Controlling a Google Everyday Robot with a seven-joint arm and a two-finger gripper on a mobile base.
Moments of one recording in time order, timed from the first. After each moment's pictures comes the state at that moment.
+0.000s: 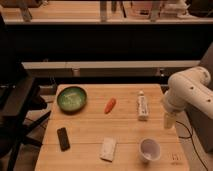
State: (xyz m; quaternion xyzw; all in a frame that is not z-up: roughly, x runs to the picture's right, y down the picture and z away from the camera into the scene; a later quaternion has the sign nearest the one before) arm 0.294 0.114 0.680 -0.28 0.02 0.03 0.96
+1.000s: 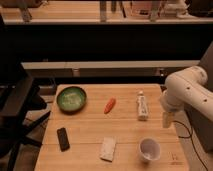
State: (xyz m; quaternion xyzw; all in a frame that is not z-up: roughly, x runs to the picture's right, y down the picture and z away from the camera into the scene) arm 0.272 0.104 0.691 -0.27 0.03 0.00 0.96
